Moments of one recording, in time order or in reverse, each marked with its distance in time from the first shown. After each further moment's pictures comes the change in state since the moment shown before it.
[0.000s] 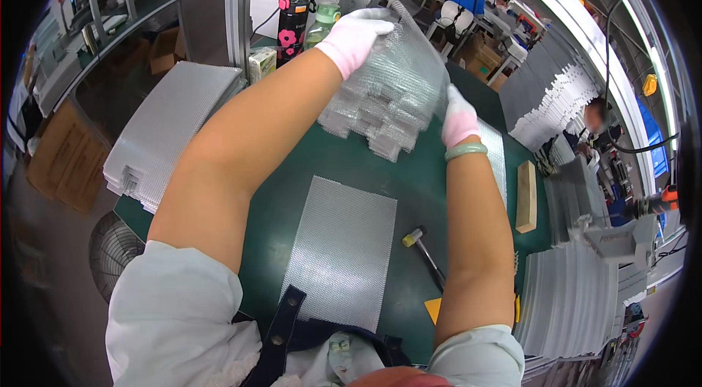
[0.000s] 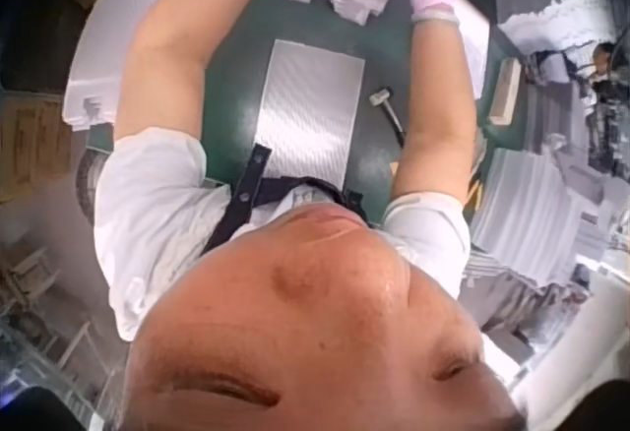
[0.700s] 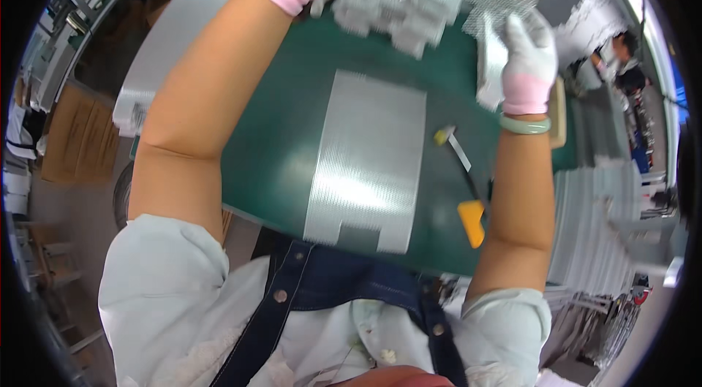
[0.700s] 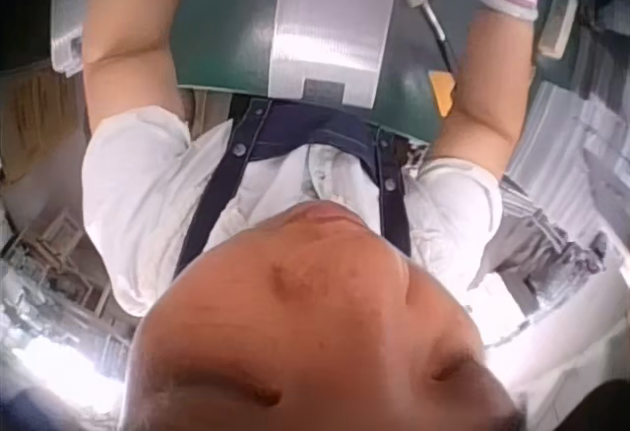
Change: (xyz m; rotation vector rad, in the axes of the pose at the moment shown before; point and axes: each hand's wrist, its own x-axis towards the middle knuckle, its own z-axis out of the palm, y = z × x) left_hand -0.123 0.054 -0.025 0.386 -0.295 0.157; right_hand -0.141 -0.028 -0.061 0.307 -0.048 -0.489
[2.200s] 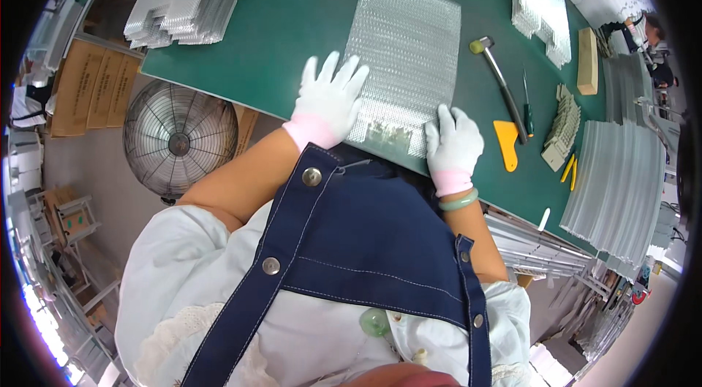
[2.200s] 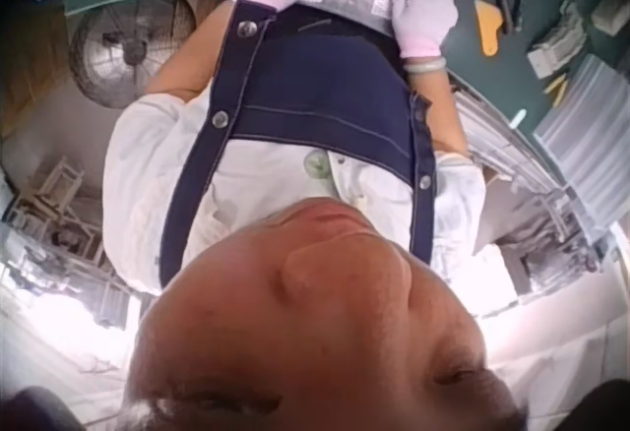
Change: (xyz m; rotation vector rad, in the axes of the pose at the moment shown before) left_hand -0.343 -0.044 0.121 1.327 -0.264 -0.095; right_hand -0.327 0.011 -0.056 -1.363 -0.539 -0.232
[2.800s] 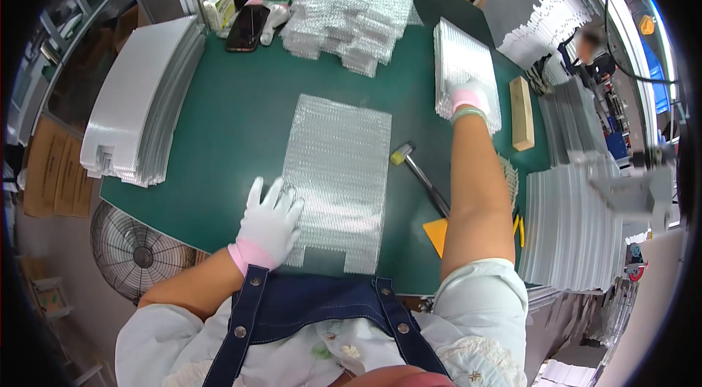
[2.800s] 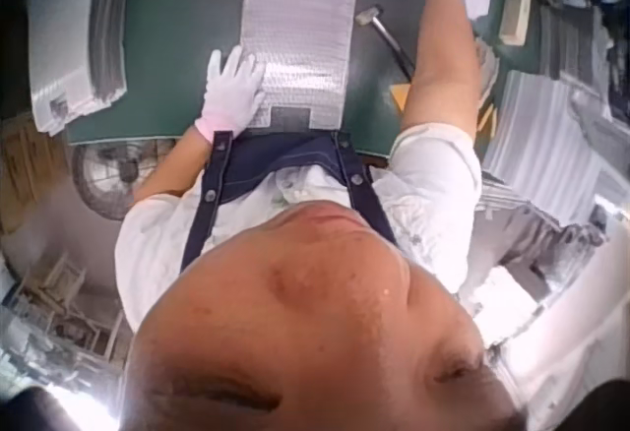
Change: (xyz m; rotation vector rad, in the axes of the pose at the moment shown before) left_hand 0.056 -0.010 -0.028 -0.144 -0.220 0.099; right_hand 0.309 0.242 0.043 -0.137 -0.231 0.947
